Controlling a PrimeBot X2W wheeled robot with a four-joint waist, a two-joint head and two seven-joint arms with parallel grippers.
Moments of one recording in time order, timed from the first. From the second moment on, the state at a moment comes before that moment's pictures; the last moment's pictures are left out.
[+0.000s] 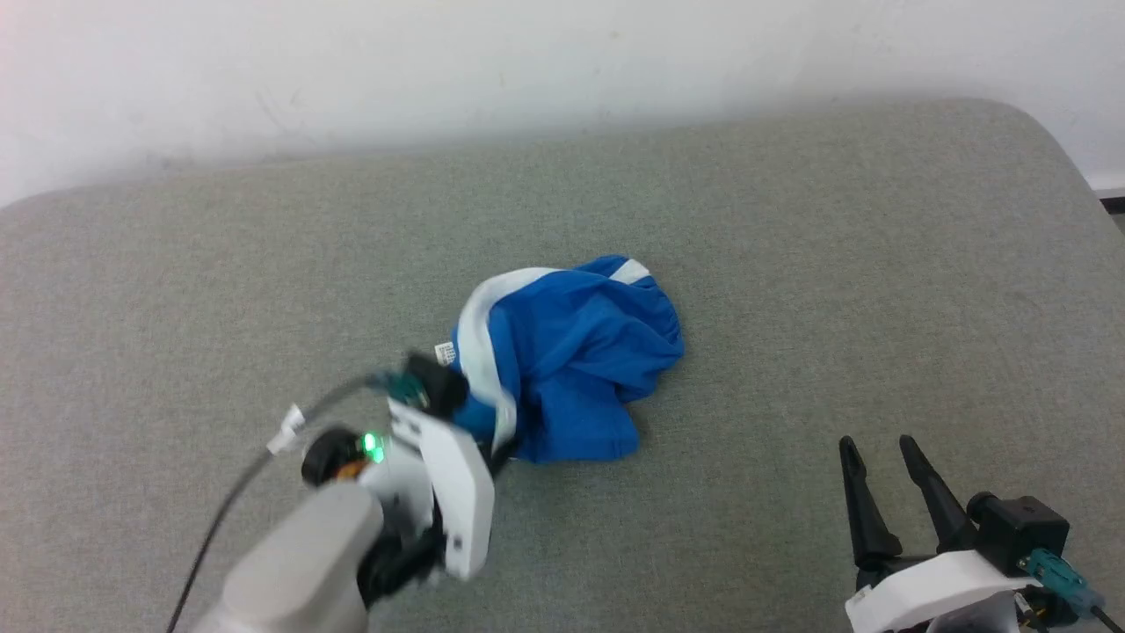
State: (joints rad) left arm -0.52 0.35 -0.73 0.45 -0.79 -0.12 0.23; right arm 0.03 -0.05 0.01 0.24 0.24 0.13 -0.25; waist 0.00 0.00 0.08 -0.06
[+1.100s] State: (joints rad) left arm -0.02 0.27 -0.17 0.02 -0.47 0.21 -0.26; right arm 0.04 -0.05 0.00 0.27 0.25 0.13 -0.24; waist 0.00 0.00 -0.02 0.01
